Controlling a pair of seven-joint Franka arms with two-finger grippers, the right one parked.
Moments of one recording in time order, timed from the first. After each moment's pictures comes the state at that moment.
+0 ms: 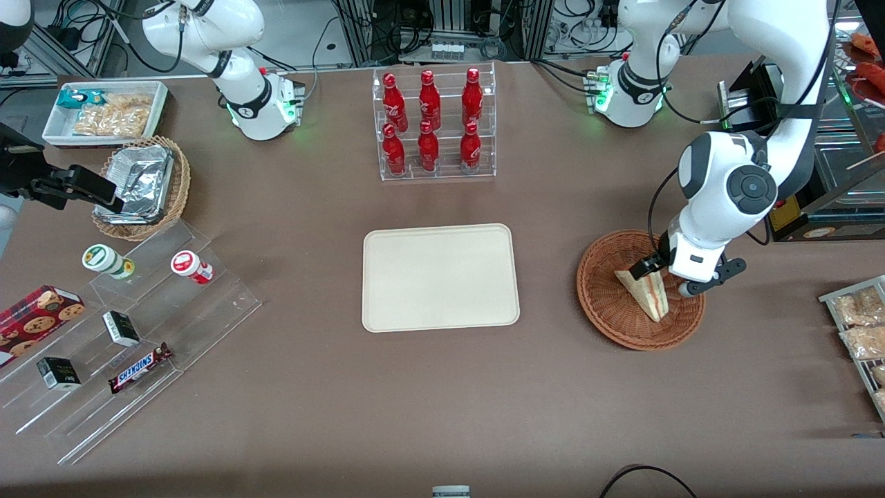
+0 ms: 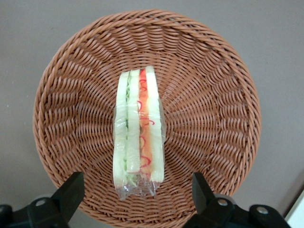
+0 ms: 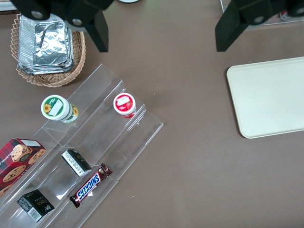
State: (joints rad) arm -0.06 0.15 -0.09 -2.21 0.01 2.35 -0.66
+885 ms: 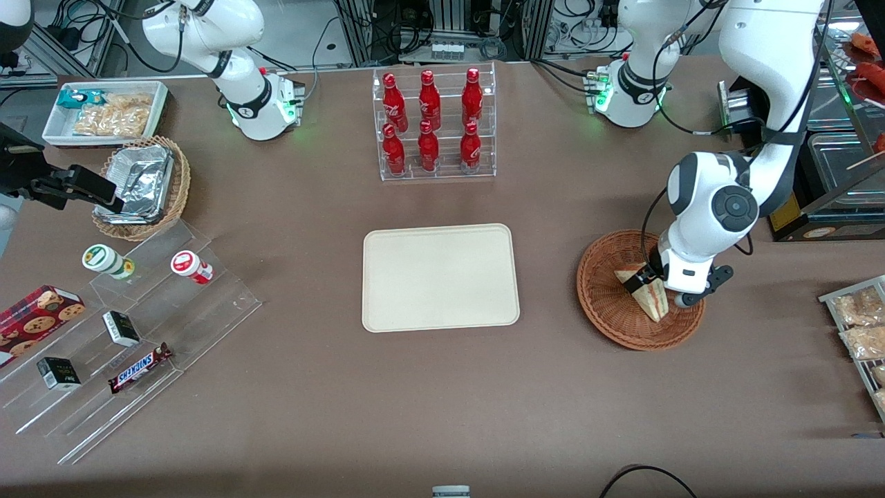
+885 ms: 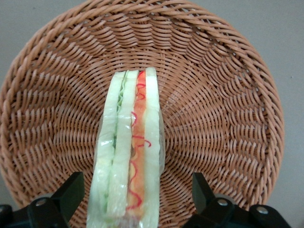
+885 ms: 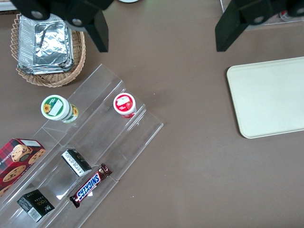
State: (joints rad) arm -0.06 0.27 -0.09 -2.21 0.01 2.48 -0.72
